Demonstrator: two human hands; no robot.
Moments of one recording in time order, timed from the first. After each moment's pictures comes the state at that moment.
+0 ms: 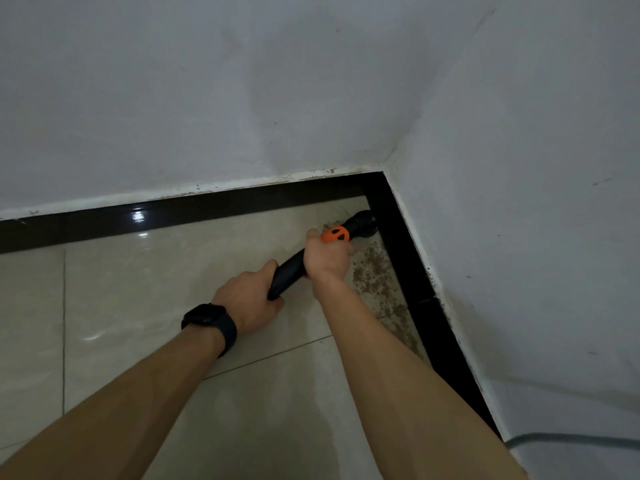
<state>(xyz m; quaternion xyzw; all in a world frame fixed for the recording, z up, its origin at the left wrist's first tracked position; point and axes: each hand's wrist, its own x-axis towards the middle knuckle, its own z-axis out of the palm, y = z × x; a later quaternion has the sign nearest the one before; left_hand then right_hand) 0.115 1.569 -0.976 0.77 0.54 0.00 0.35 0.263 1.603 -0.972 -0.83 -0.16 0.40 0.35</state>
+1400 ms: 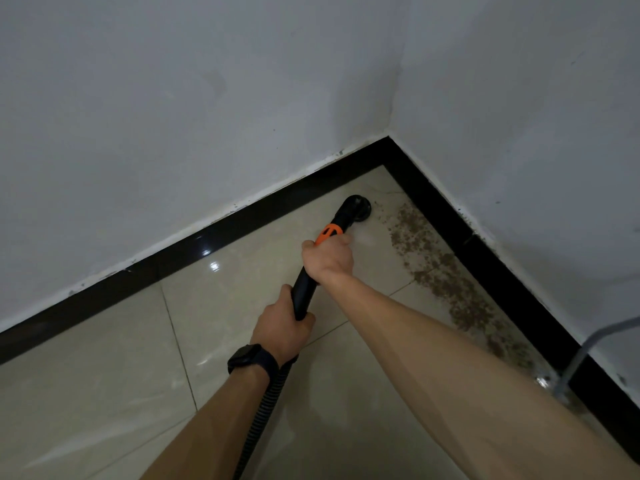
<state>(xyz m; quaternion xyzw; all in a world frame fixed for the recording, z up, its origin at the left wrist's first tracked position) 0.068 1.502 -0.962 0.69 0.62 0.01 0.38 0.201 1.563 -0.949 -0.81 -0.21 0.45 0.30</state>
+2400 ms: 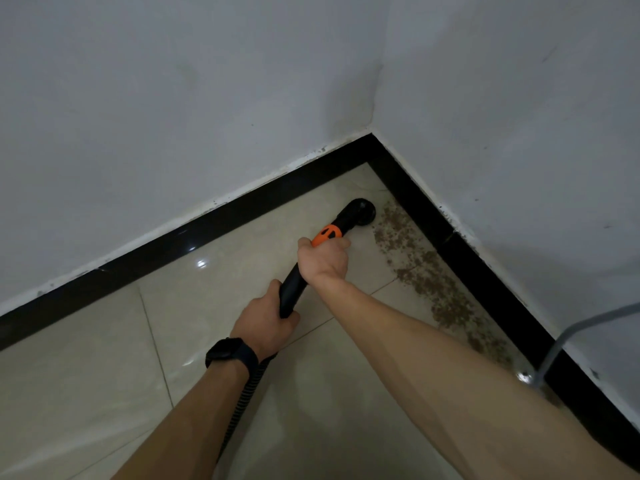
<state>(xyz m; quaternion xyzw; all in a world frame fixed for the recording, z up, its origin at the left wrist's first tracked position) 0.074 1.510 -0.963 0.74 0.58 -0.02 0.34 0.216 1.551 -0.963 -0.81 -0.16 0.44 0.36</state>
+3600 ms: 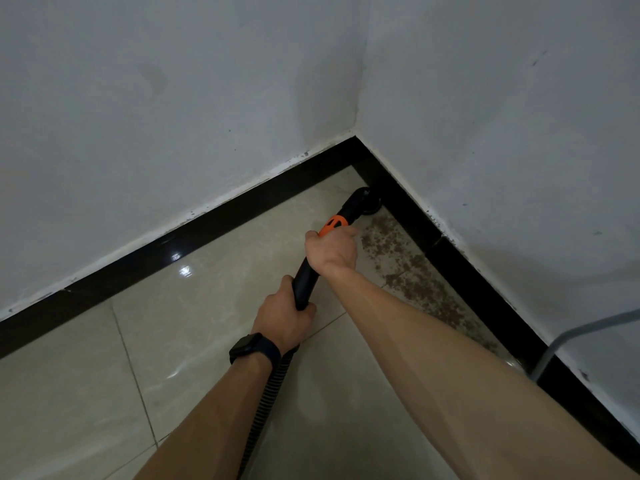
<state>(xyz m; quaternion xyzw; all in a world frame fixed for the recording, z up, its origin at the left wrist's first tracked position) 0.129 1.521 -0.983 0.71 0.58 0.03 0.40 0.262 1.570 -0.968 -0.85 -0.20 0.38 0.32</state>
